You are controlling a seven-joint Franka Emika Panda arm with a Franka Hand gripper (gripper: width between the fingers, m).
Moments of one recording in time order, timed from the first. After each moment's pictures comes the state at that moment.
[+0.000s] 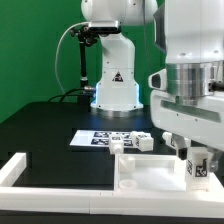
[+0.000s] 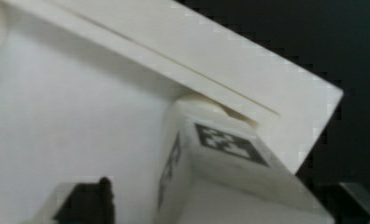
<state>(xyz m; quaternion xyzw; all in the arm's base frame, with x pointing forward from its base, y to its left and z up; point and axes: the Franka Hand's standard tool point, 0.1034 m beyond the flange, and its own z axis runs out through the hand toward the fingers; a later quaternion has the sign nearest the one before) 0.642 0.105 0.071 -0.90 0.42 0.00 0.05</state>
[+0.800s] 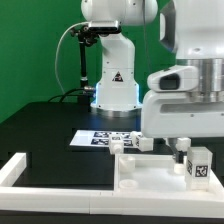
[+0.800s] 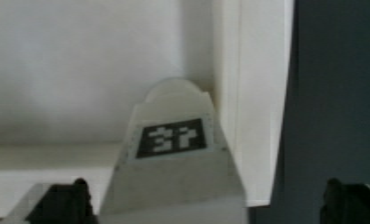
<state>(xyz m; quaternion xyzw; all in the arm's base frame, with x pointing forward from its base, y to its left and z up) 0.644 0.117 0.074 -1.00 0.01 -0.04 0.03</state>
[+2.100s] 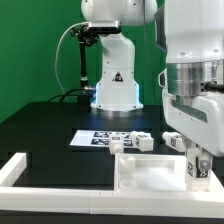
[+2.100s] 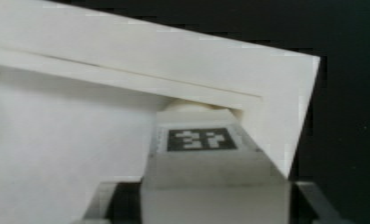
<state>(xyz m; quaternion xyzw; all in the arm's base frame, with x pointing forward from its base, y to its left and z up) 0.642 0.109 0.070 -0.77 0.63 0.01 0.06</state>
